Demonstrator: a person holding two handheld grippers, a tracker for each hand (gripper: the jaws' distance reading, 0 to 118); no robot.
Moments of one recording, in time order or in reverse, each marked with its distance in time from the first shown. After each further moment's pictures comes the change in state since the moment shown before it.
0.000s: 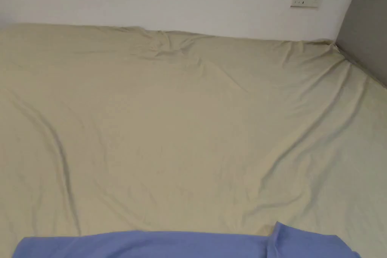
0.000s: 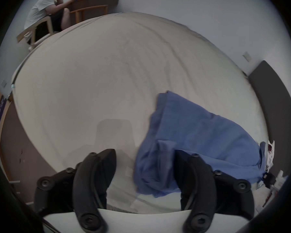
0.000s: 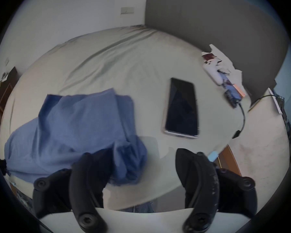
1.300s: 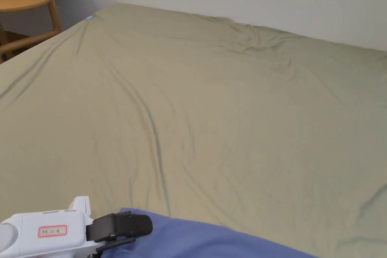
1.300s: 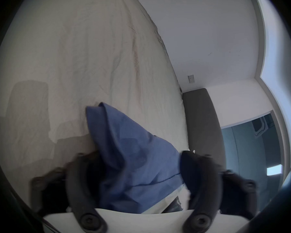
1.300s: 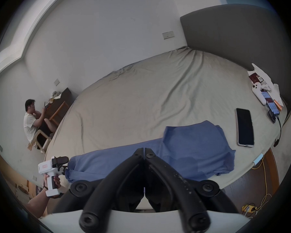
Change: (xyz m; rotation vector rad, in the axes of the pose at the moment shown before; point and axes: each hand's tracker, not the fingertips) left arm -0.029 0.042 -0.063 -0.130 -0.806 0.249; right arm -0.108 0.017 0.107 0.140 0.530 0.036
